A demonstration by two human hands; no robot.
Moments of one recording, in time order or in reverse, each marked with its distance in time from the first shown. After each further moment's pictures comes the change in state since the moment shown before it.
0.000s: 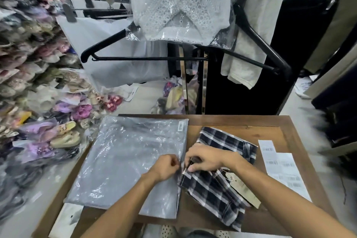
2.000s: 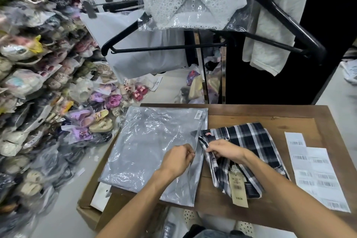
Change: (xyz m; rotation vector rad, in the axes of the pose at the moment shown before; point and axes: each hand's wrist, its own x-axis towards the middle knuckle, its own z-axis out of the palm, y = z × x) left_hand -0.050 0.031 -0.015 0.131 0.168 -0.099; right_hand 0.004 0.025 0.037 0.857 0.079 0.421
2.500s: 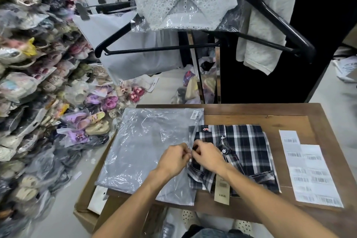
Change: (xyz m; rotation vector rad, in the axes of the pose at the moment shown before) left_hand 0.001 0.005 -0.004 -0.035 -0.011 -0.003; right_hand 0.012 -0.008 0.059 -0.566 0.451 -0.155
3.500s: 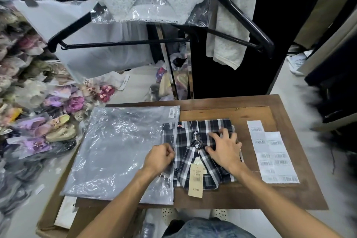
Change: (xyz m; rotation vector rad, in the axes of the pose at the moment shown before) left_hand 0.020 0.005 0.034 -0.078 -0.086 -0.007; right_hand -0.055 0.081 -0.054 -0.384 0.153 0.430
